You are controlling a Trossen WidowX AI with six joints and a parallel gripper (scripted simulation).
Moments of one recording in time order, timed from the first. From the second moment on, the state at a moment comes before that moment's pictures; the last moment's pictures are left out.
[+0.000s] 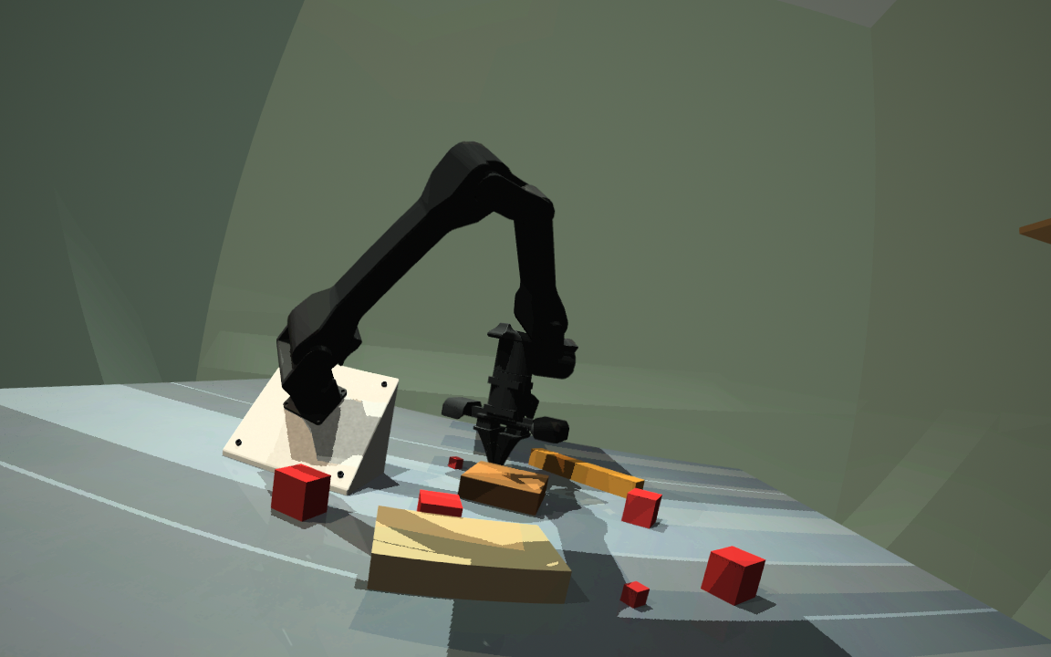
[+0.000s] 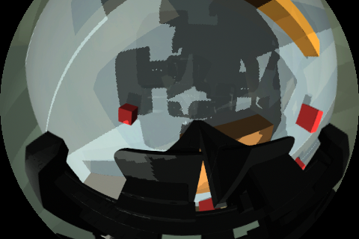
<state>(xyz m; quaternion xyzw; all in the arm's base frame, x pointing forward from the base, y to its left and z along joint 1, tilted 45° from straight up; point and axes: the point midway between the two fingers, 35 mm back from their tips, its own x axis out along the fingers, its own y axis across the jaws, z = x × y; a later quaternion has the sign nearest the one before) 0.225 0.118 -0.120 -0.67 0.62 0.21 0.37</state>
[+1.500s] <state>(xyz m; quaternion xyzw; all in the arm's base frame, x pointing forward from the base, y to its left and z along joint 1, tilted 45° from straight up) 0.233 0.134 -0.142 -0.67 0.62 0.20 0.36</state>
